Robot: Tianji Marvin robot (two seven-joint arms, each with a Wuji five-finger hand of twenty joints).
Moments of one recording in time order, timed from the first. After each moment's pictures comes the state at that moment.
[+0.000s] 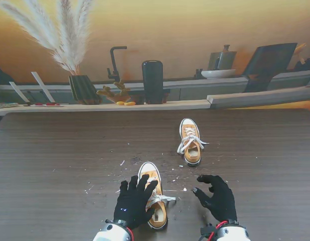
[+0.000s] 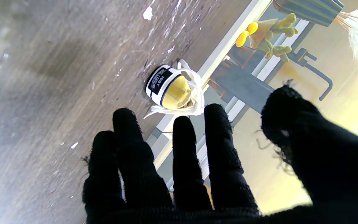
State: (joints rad) left arm 1.94 -1.07 -0.87 -2.00 1.05 0.45 0.13; right arm -2.15 -1.23 1.22 -1.87 -0.46 0.03 -0.60; left_hand 0.90 -0.43 0.45 0.16 0.28 0.14 0.14 0.33 0.14 0.13 0.10 0.45 0.09 0.20 0.08 0.50 0.00 0.30 0.20 0.64; right_hand 0.41 -0.65 1.15 -0.17 0.64 0.11 0.66 0.42 0.52 0.17 0.83 0.41 0.82 0.43 0.16 0.31 0.12 0.42 0.91 0.48
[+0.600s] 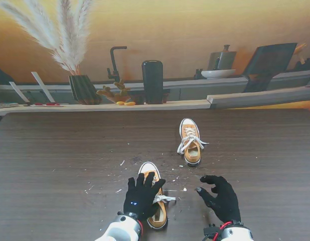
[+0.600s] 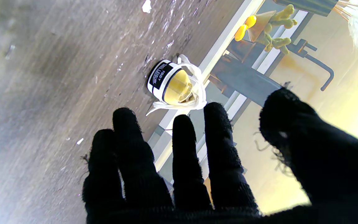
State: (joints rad) left arm 1.72 -1.08 -0.71 -1.84 1.02 0.56 0.13; right arm -2.17 -1.23 1.26 -1.89 -0.42 0.00 -0.59; left_hand 0.92 -0.40 0.45 0.16 0.27 0.01 0.20 0.35 0.14 0.13 0.10 0.45 0.12 0.20 0.09 0.50 0.05 0.30 0.22 0.67; right_hand 0.41 -0.63 1.16 -0.17 0.66 0.11 0.65 0.42 0.53 0.17 0.82 0.41 0.82 0.43 0.17 0.31 0.15 0.42 0.91 0.48
